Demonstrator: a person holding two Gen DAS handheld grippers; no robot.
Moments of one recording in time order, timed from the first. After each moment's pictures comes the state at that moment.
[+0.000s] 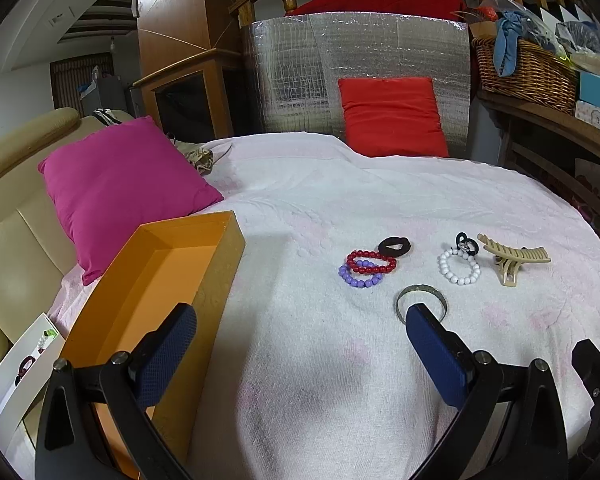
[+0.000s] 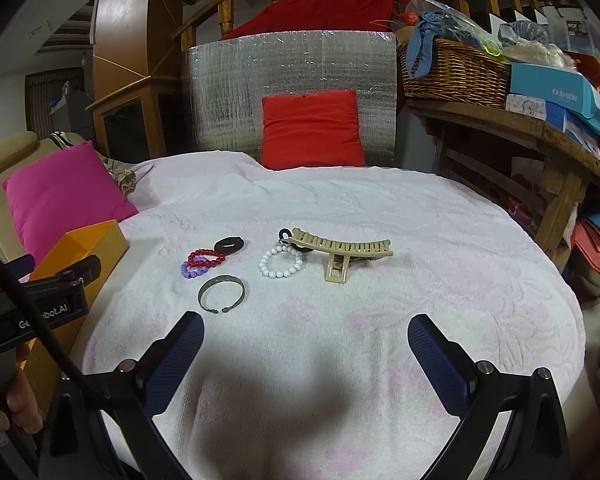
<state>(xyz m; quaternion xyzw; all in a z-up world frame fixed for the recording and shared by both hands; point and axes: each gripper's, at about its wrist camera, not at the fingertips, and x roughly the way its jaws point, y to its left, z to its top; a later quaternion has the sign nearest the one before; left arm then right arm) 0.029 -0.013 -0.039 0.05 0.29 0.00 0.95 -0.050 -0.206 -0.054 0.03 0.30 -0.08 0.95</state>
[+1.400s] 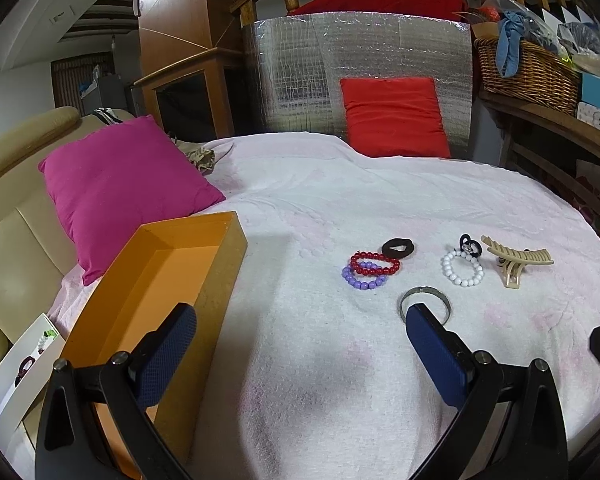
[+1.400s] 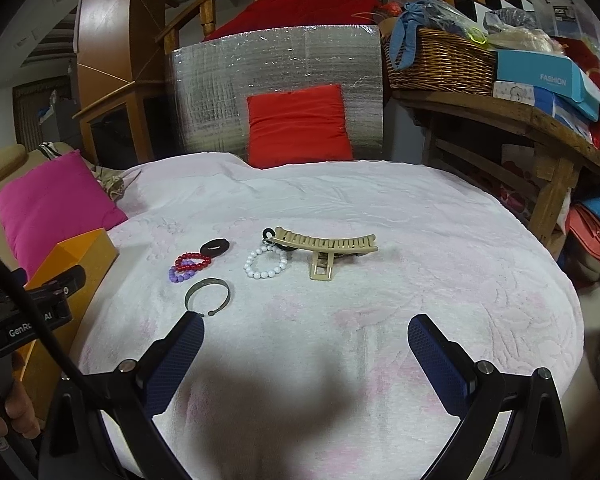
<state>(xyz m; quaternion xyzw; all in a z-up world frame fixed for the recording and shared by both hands) 0.034 -0.009 -0.038 0.05 0.29 0.01 0.95 -0.048 -0.223 -0.052 0.05 0.30 -0.10 0.95</state>
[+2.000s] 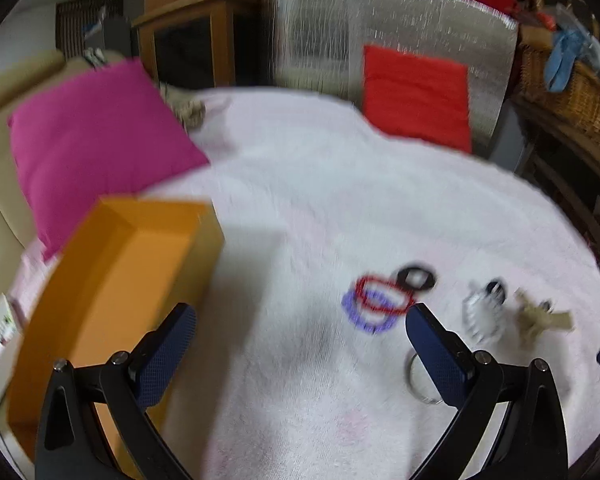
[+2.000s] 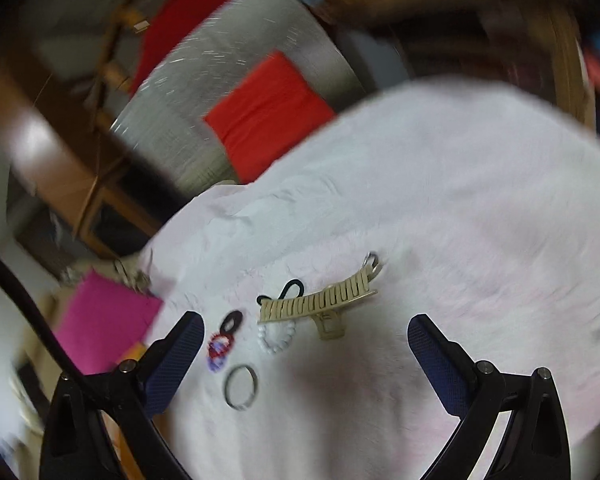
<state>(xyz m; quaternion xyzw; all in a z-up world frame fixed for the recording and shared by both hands) 0.148 0.001 -0.064 -0.02 0.39 0.01 0.92 0.058 -0.367 -0.078 0.38 0.35 -0.05 0.85</state>
